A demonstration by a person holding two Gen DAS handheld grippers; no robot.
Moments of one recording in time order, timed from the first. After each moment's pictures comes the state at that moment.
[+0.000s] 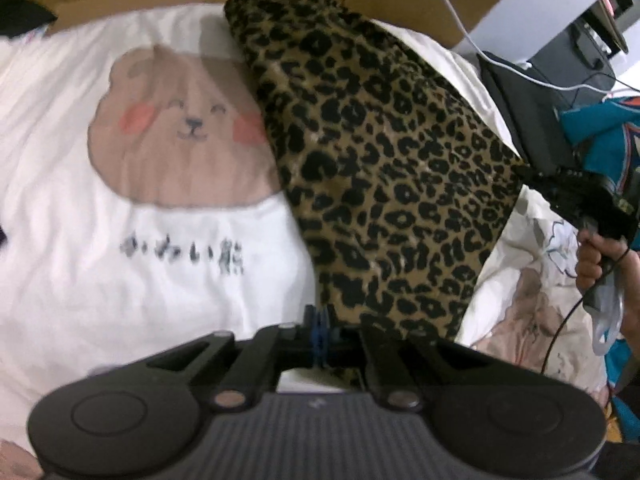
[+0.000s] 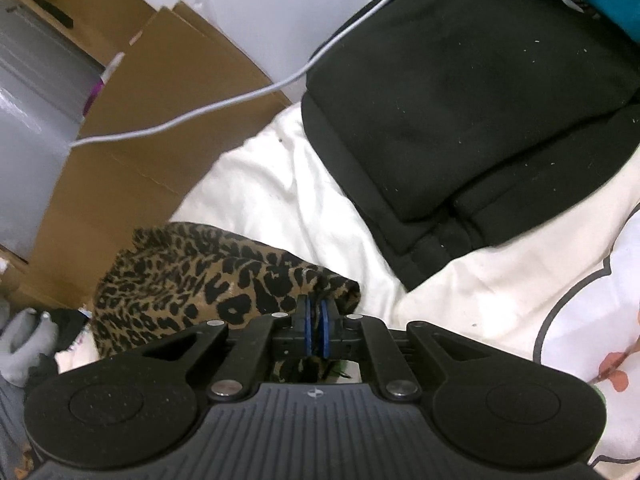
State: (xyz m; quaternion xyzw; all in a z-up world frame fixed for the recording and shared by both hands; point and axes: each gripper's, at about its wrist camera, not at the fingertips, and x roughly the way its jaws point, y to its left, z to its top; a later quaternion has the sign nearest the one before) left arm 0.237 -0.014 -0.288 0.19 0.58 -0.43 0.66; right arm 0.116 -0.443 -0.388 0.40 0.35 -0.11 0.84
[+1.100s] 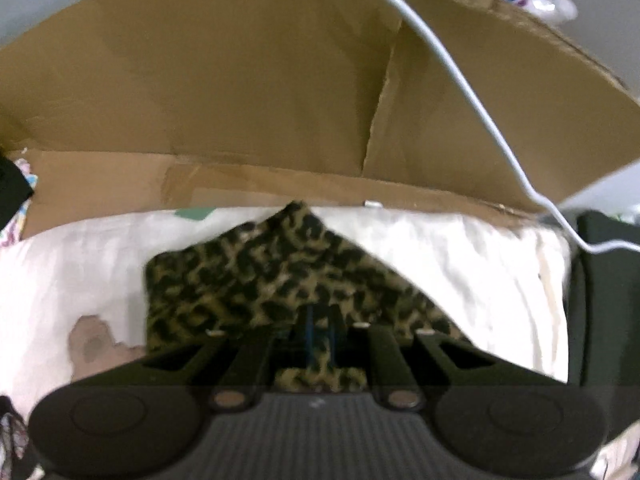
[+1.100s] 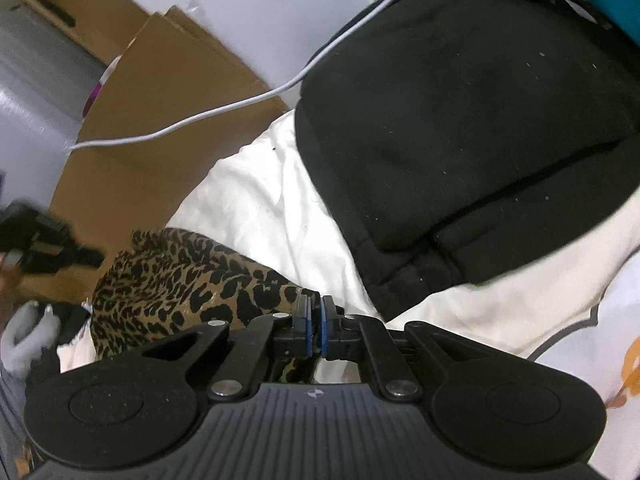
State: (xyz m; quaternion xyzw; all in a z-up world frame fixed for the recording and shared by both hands) left arm 0.333 -0.317 -0.290 0.23 0.57 -0.28 0.74; right arm 0.118 -0.465 -0.390 0.37 0.36 -0.09 0.85
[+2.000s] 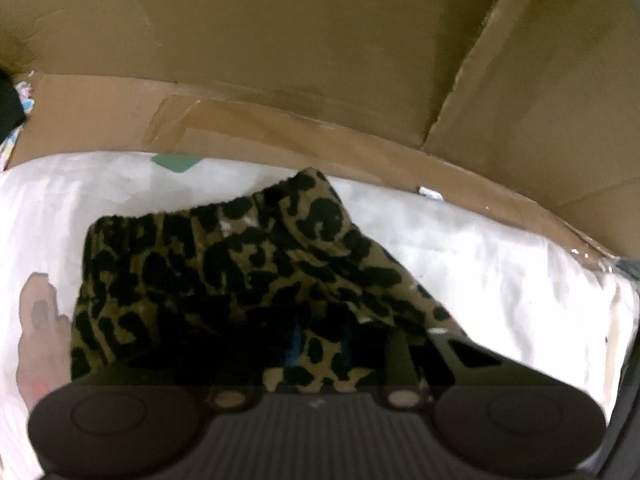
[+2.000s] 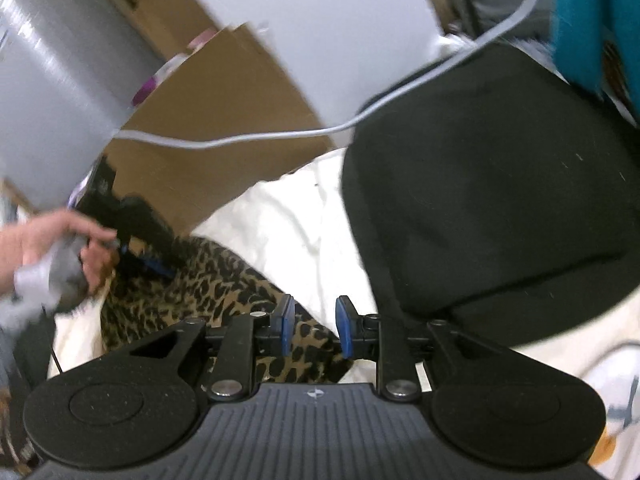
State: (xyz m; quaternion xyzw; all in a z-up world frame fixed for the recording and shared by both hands) left arm 0.355 -0.330 -0.359 0.19 0.63 -0.18 0.73; right arm 0.132 -0.460 -0.355 0.28 0.34 -0.05 0.89
